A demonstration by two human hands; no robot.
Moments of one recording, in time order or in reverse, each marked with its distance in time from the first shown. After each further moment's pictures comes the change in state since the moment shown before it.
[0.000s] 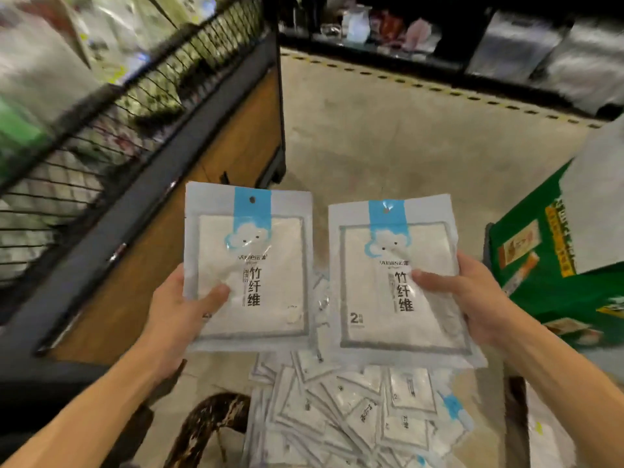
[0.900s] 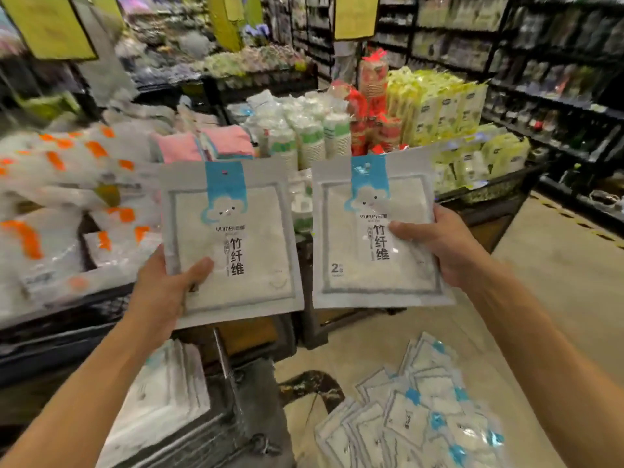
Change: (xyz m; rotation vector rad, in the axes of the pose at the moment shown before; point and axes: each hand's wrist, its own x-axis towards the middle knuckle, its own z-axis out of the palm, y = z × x) left_hand -0.505 0.188 -0.192 -0.269 0.967 0.235; right_hand -0.306 -0.256 0.206 -0.122 -0.911 -0.297
